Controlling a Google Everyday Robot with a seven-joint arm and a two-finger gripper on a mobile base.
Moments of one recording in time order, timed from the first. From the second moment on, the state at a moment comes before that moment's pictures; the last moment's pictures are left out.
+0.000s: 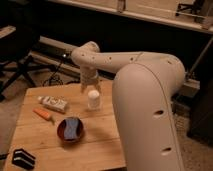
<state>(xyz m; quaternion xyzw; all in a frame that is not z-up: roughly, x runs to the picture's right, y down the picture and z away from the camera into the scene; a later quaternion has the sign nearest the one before) -0.080 0.015 0.825 -0.24 0.23 0.66 0.67</state>
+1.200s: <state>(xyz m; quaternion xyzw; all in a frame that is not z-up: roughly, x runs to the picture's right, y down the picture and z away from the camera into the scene) -0.078 0.002 0.857 -0.28 0.16 0.68 0.66</state>
